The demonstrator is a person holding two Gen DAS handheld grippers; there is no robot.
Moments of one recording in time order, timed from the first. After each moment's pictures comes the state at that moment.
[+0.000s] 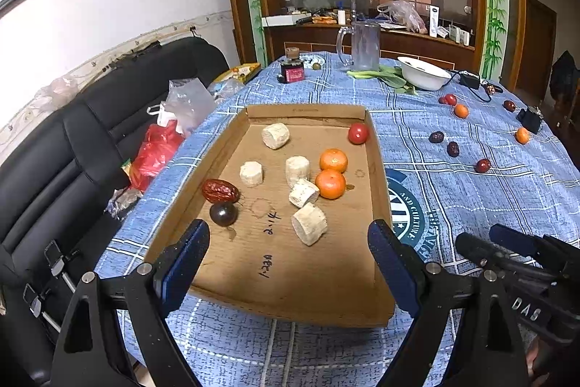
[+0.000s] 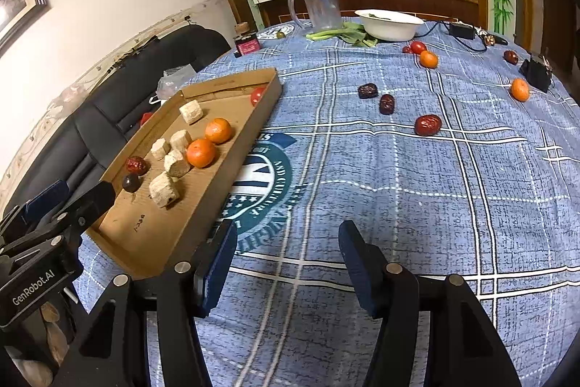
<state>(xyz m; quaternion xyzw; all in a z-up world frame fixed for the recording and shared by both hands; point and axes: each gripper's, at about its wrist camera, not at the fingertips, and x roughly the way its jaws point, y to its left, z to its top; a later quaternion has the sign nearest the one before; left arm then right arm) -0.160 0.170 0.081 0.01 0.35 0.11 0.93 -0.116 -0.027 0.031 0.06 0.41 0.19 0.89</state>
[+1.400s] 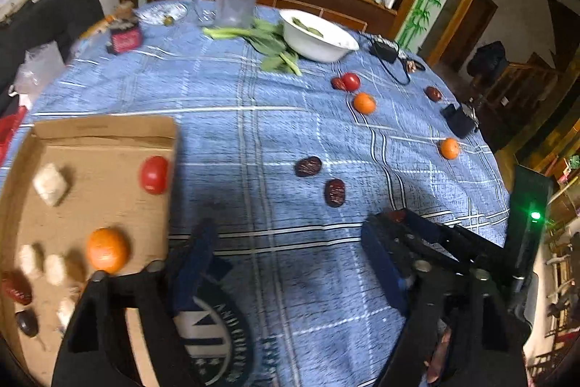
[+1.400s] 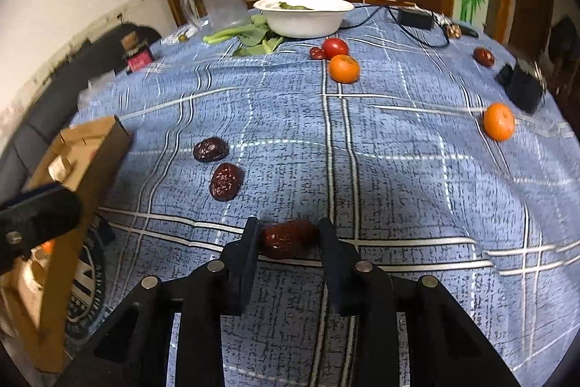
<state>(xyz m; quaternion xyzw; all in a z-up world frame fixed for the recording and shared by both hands) 0.028 0.074 0.058 -0.08 0.46 -0.11 0.88 0.034 -0.118 0.008 0.05 0.45 0.10 0.89</state>
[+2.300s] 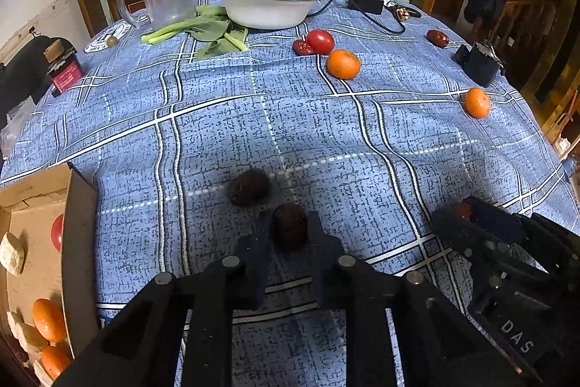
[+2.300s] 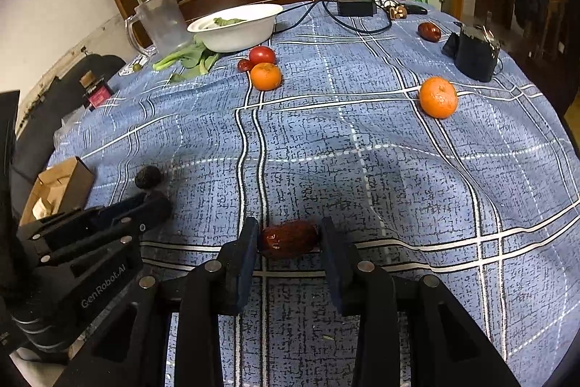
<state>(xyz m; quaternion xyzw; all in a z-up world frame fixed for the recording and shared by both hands) 0.077 -0.004 0.008 0.04 0.47 -0.11 0.88 0.039 -0.161 0.008 0.08 0.45 0.04 0.89</state>
